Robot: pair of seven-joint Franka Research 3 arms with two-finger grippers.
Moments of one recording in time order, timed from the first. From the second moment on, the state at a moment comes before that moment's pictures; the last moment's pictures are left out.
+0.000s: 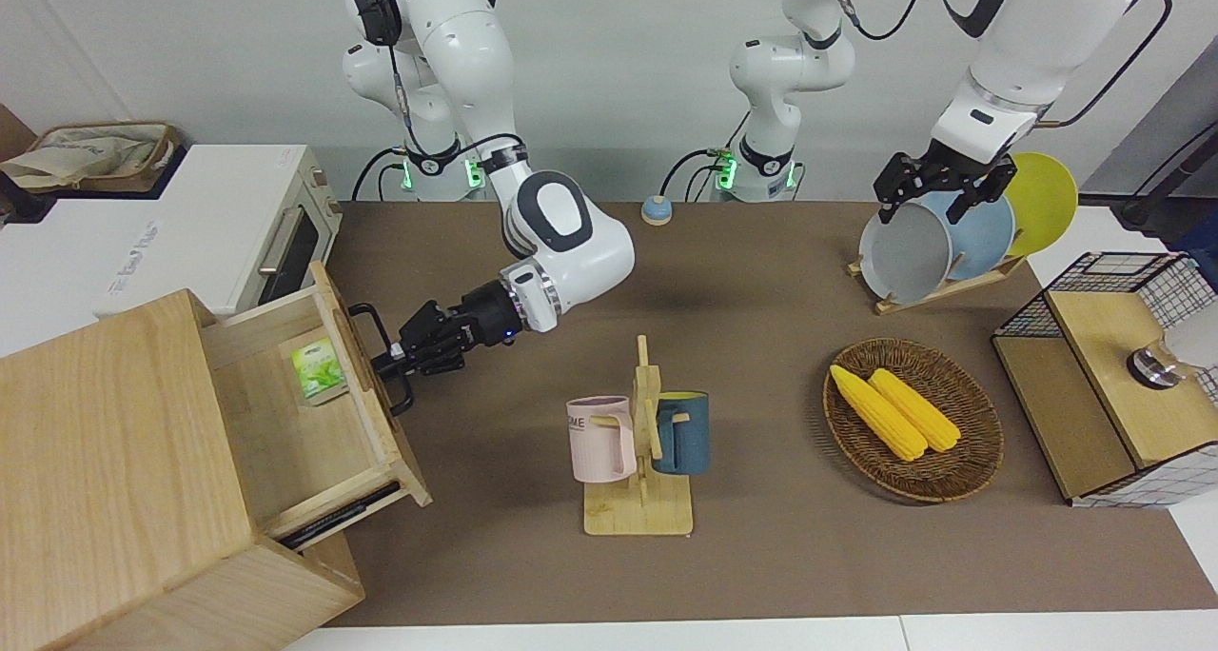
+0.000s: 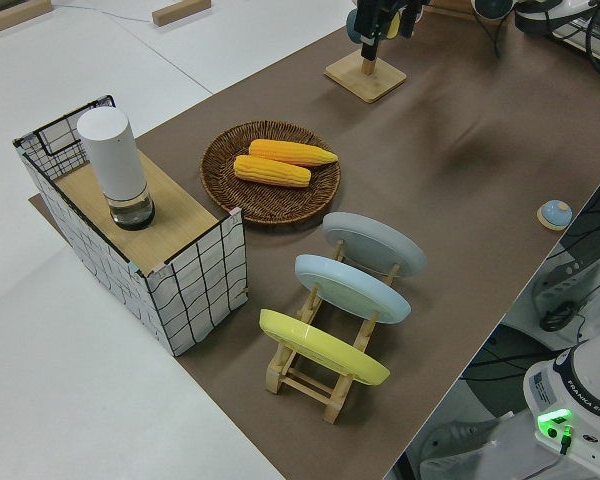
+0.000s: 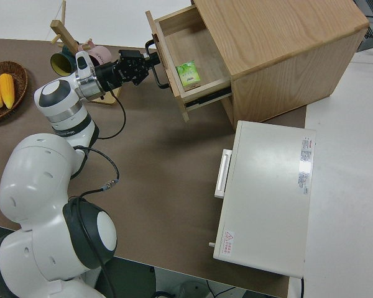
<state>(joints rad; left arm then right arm) 0.03 0.04 -0.06 -1.51 0.00 1.52 0.02 0.48 0.52 0.04 -1.59 -1.57 1.59 0.51</state>
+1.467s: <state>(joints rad) 0.03 0.04 -0.06 -1.51 0.00 1.52 0.02 0.65 0.52 0.04 -1.58 -1.51 1.47 0.50</state>
